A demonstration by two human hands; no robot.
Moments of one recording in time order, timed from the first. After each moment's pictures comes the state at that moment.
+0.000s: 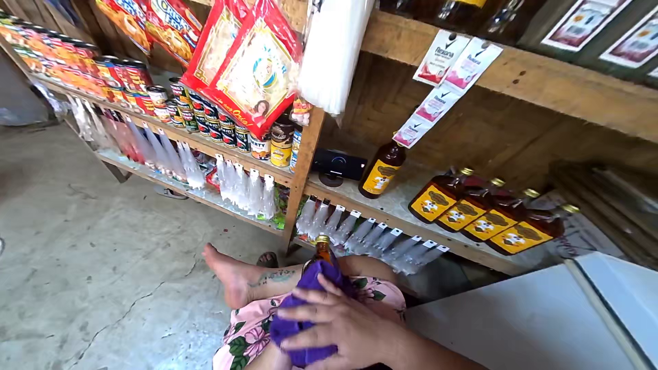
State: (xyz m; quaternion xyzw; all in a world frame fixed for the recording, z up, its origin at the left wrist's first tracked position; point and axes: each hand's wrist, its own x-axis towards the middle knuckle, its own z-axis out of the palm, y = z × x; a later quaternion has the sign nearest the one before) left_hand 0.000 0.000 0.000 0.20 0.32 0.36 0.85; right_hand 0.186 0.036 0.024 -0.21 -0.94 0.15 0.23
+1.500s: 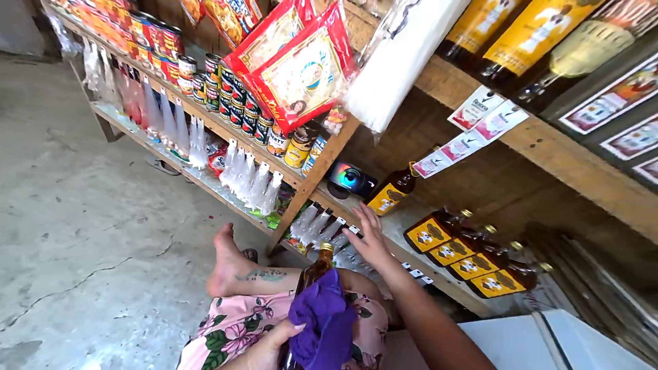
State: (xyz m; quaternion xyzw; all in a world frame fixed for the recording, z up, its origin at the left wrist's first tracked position) left_hand -0.009 0.014 -0.011 0.22 0.13 0.35 0.90; right_hand 0.261 0.179 0.034 -0.58 -0.77 0.06 0.24
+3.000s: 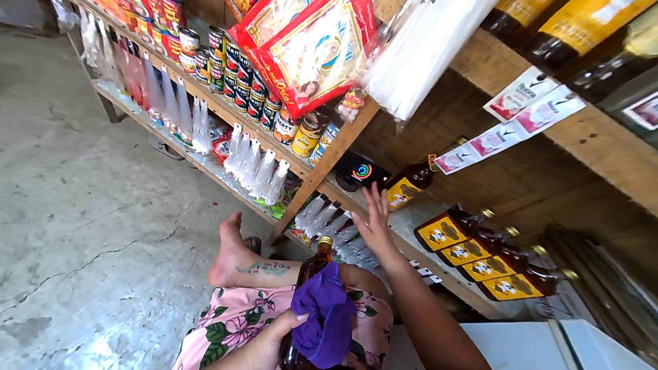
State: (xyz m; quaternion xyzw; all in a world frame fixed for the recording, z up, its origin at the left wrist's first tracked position) left_hand -0.004 0.024 -0.051 0.18 0.06 0.38 0.91; right_hand 0.262 0.213 0.009 -0.55 -0.78 0.00 0.29
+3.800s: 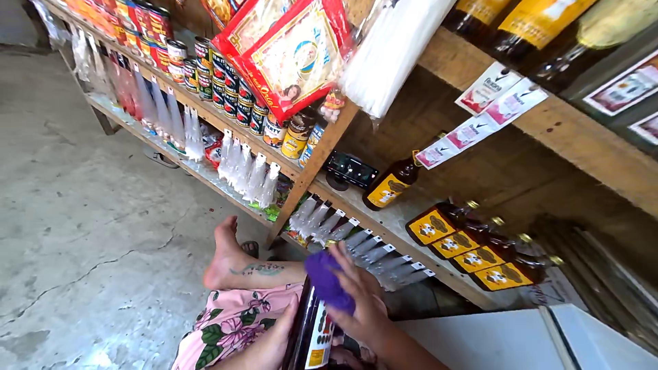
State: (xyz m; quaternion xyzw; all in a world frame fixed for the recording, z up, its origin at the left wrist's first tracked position) left_hand 0.013 0.021 -0.038 0.30 0.10 0.37 0.87; right_hand 0.215 0.068 0.006 -0.32 -0.85 0.15 0.38
